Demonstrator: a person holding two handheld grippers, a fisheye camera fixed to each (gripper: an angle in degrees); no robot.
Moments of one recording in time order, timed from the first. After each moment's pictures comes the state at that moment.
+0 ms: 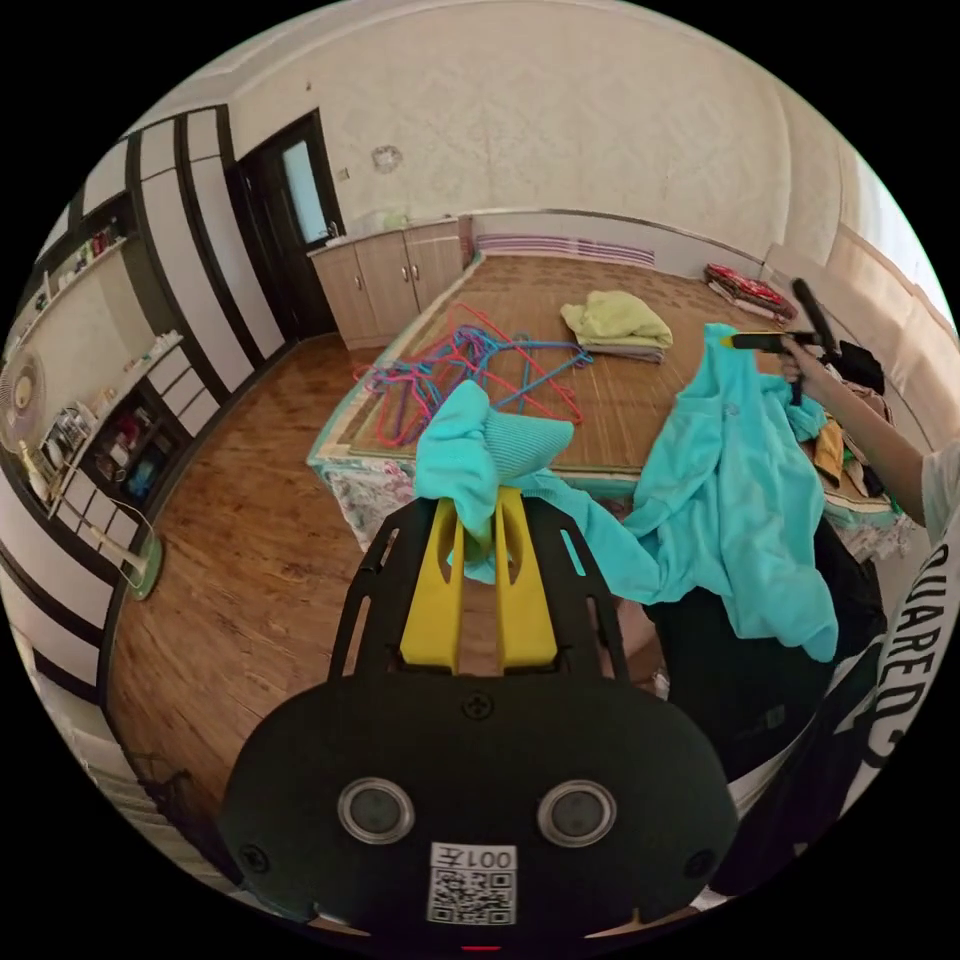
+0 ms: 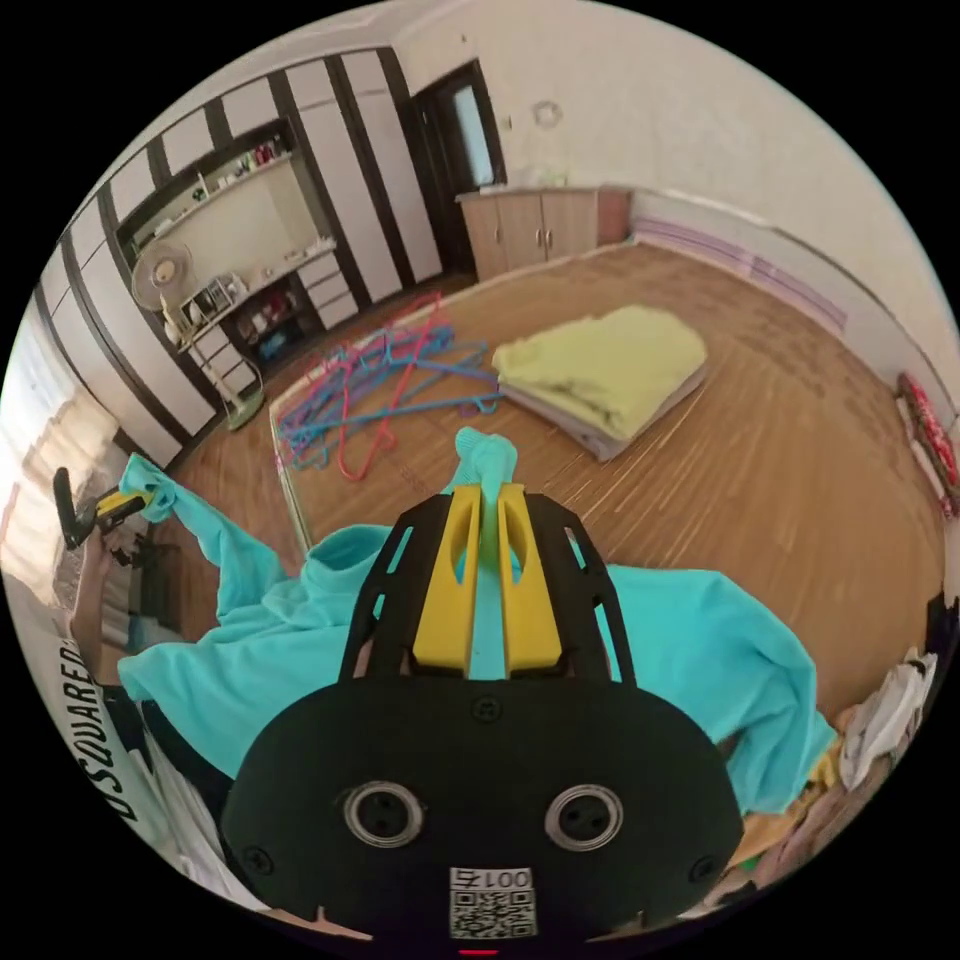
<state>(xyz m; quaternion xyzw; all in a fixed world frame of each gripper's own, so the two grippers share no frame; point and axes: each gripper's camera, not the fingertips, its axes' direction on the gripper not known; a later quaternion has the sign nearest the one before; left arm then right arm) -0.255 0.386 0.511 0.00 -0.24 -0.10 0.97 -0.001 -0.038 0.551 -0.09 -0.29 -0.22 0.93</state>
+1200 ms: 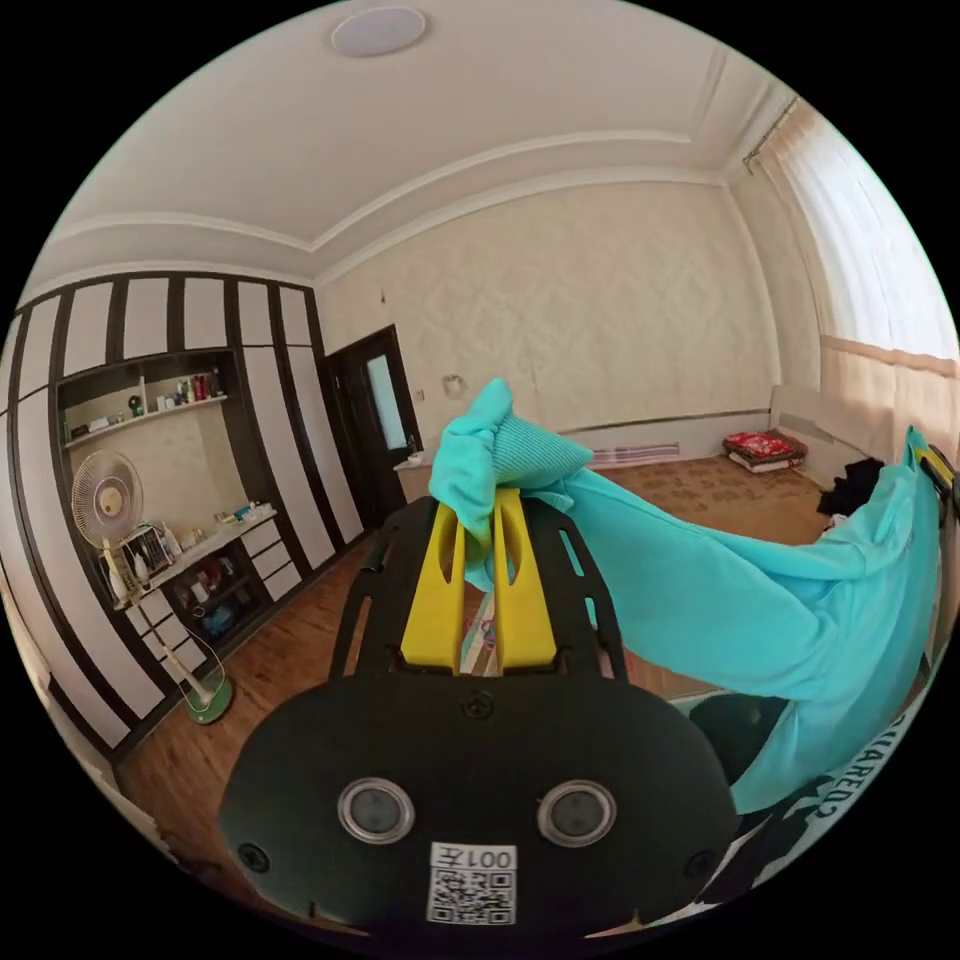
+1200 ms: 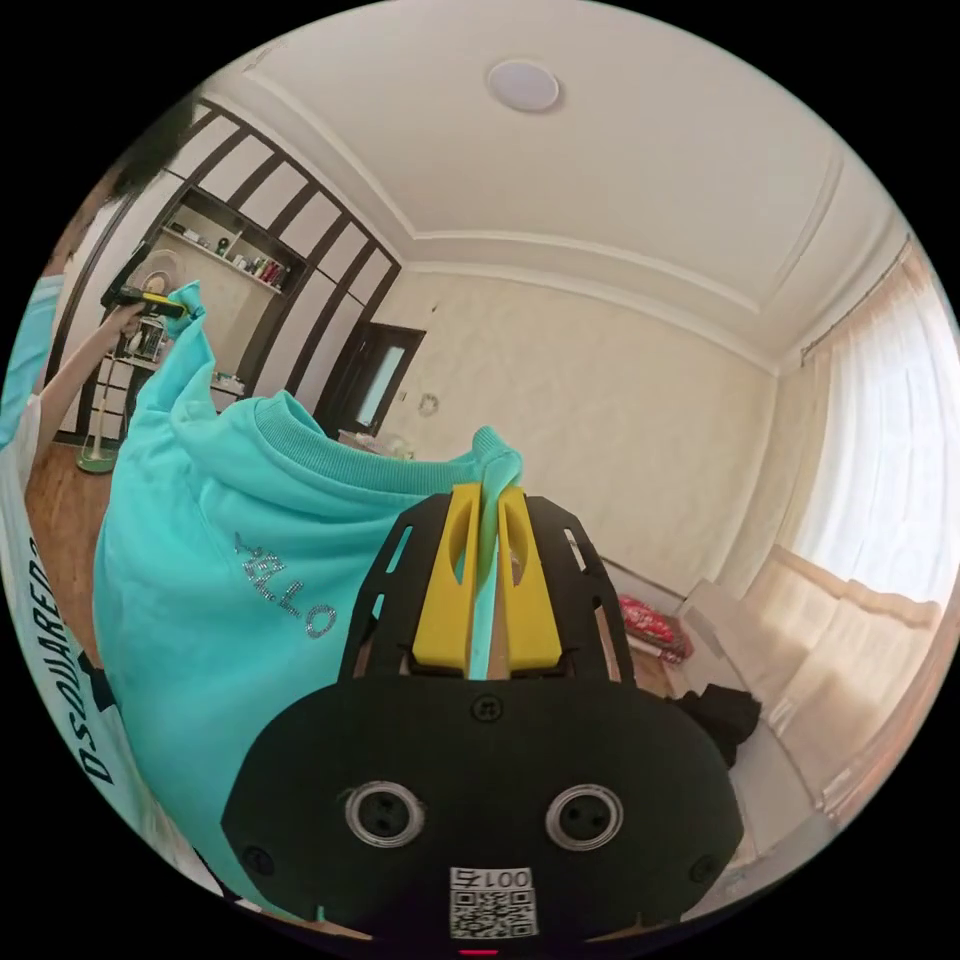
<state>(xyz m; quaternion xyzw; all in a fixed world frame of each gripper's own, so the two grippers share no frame) -0.142 0.258 0.218 0.22 -0.32 -0.04 0.92 0.145 0.102 0.065 0.29 -0.05 -0.24 0.93</state>
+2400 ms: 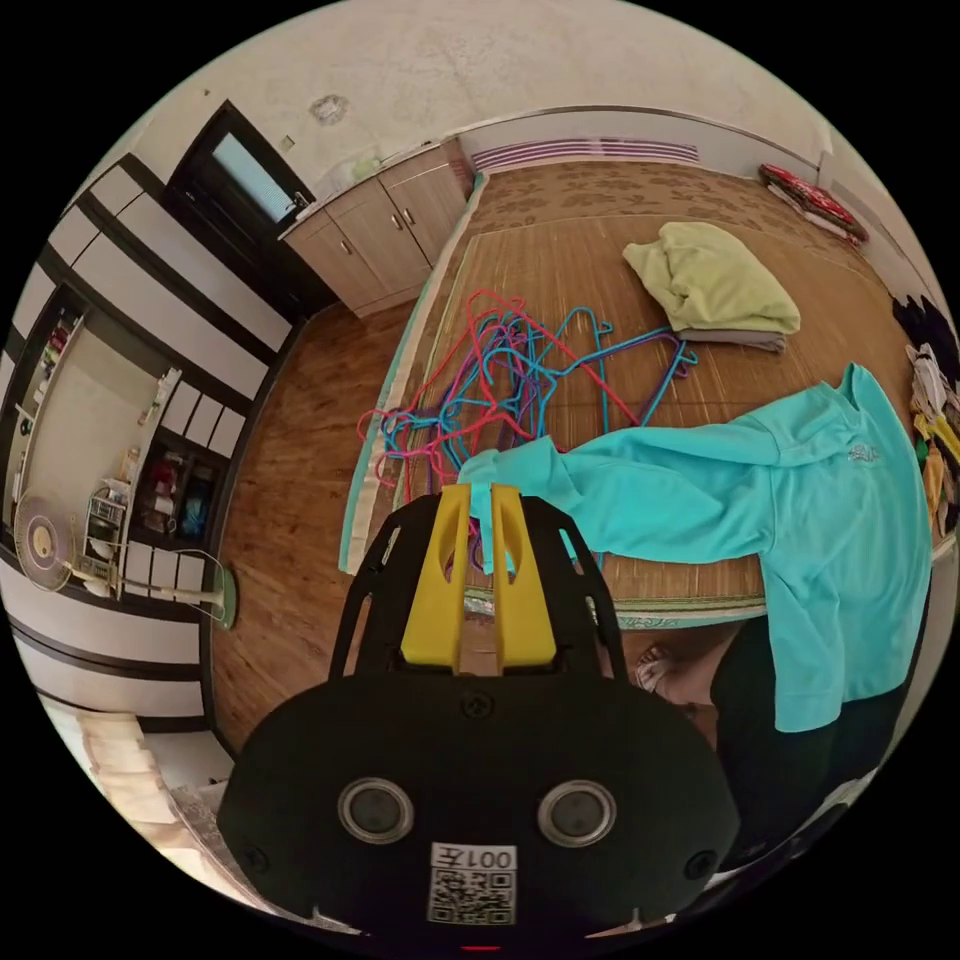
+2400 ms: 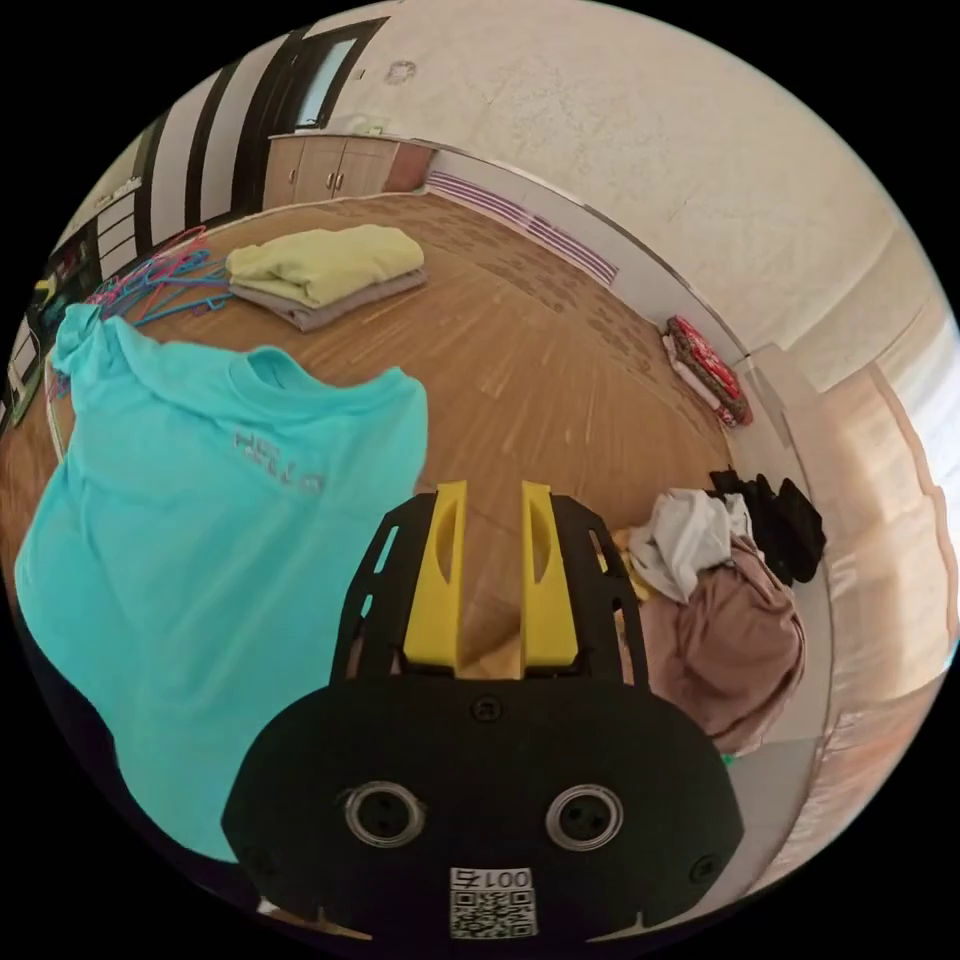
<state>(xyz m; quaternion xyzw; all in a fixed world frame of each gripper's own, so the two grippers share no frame) -0.379 0.020 0.657 -0.18 -0.28 -0.08 0.94 0.230 0.013 0.582 -0.15 0.07 -0.23 0.96</state>
